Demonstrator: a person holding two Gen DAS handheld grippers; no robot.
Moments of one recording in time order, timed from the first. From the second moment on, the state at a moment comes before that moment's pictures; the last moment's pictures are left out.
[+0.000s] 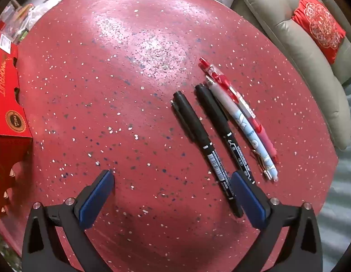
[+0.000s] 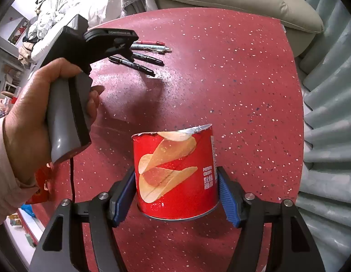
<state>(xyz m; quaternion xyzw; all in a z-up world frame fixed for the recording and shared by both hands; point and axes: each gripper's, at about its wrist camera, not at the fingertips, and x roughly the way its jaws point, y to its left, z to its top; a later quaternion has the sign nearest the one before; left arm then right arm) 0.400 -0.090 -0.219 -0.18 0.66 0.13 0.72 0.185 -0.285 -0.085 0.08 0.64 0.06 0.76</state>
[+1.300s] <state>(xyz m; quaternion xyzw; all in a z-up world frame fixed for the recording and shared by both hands) 0.277 -0.034 -0.192 -0.06 0.66 0.11 0.74 0.174 -0.276 -0.069 0.09 0.64 0.09 0.76</state>
